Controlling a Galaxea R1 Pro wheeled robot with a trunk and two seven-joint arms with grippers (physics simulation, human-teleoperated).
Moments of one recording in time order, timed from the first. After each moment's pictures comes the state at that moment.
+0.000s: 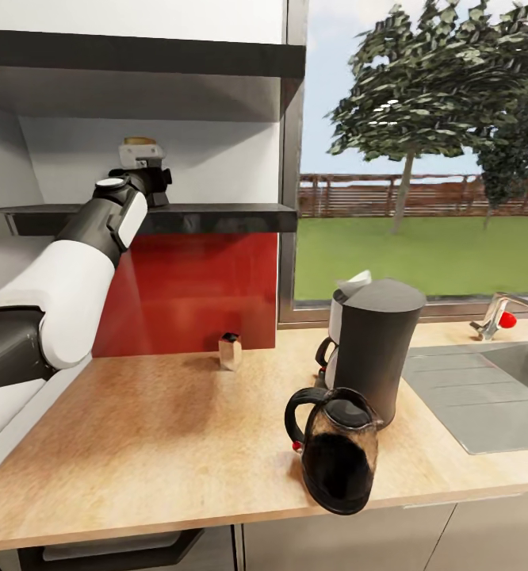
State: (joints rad) left arm -1.65 0.00 0.05 -0.46 -0.04 0.21 0.14; right arm -0.01 -0.11 0.02 -0.03 -0.08 -0.15 -0.01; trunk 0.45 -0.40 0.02
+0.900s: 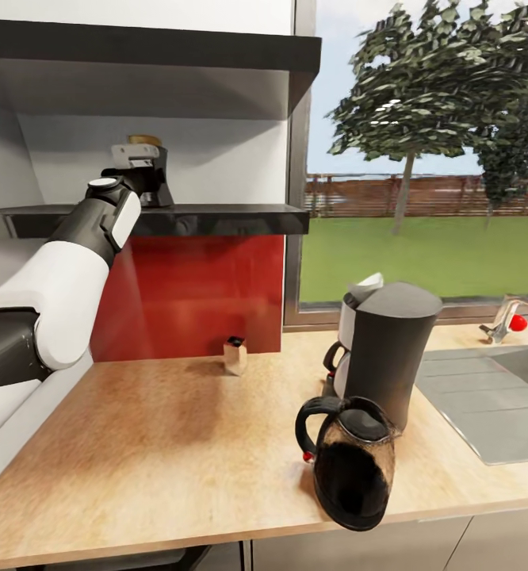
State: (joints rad) left arm -1.64 0.02 0.05 -0.47 -0.04 0.22 0.14; right arm -0.01 -0.11 0.02 -0.03 -0.08 -0.15 -0.01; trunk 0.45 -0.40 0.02
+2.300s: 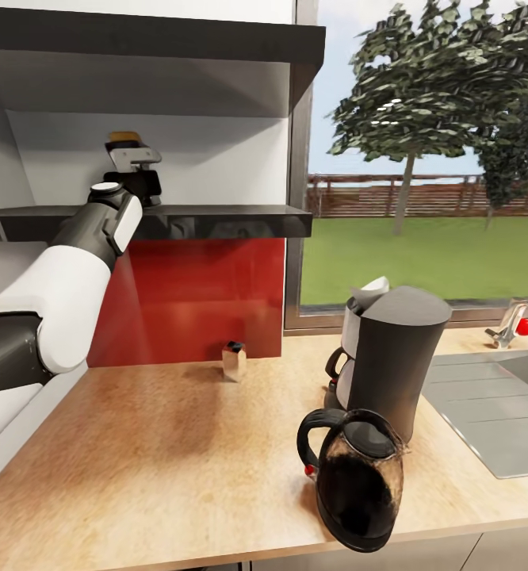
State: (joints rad) left arm -1.63 0.02 0.04 -0.48 -0.04 0.22 0.13; right arm -0.01 -0.11 0.02 -0.03 -0.08 -0.15 -0.01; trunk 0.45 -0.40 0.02
